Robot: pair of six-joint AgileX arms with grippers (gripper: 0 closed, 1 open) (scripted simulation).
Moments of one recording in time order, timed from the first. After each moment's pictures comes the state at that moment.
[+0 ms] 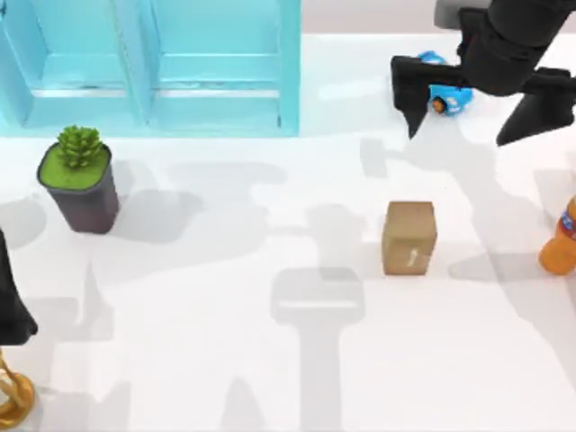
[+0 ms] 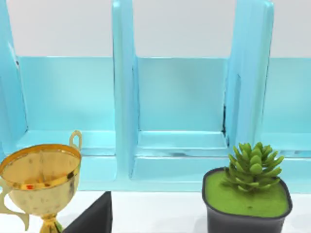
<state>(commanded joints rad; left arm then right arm) 0.00 0.00 0.00 0.00 0.00 0.00 0.33 2.10 1.96 -1.26 -0.07 0.37</state>
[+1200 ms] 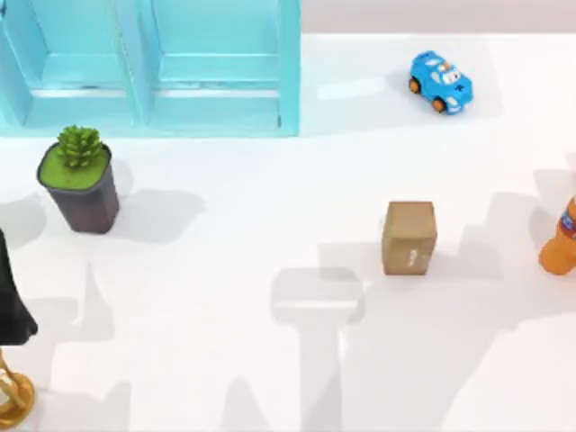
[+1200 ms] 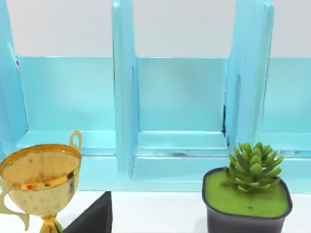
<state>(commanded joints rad) 0.00 0.00 0.00 0.00 0.00 0.00 -0.43 2.01 1.84 -1.39 -0.01 -0.40</state>
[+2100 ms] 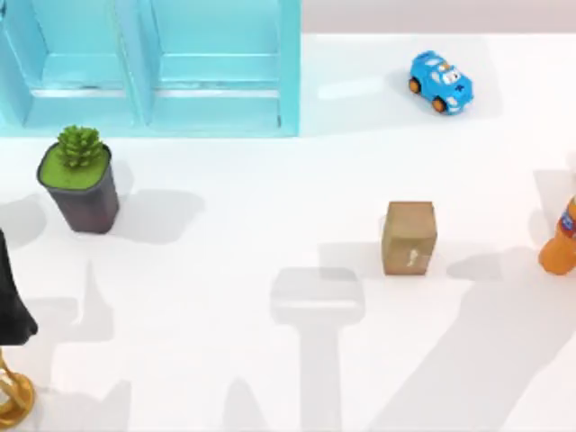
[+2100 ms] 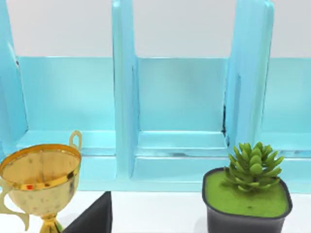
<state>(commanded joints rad) 0.00 0.00 0.00 0.00 0.00 0.00 -0.43 2.06 1.51 -1.03 0.00 -0.40</state>
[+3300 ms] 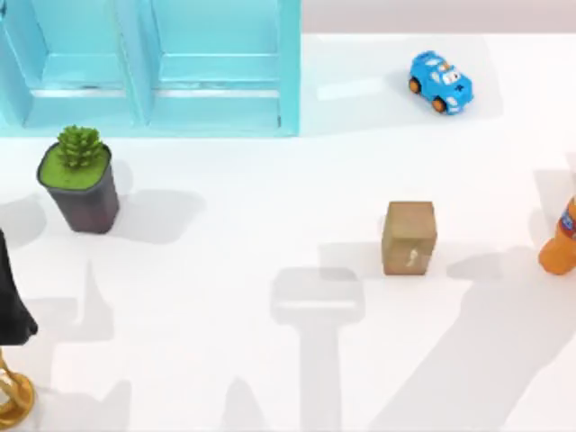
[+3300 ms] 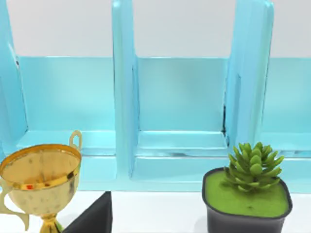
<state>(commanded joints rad) 0.00 0.00 0.00 0.00 0.00 0.00 -0.43 2.06 1.51 -1.03 0.00 -0.40</state>
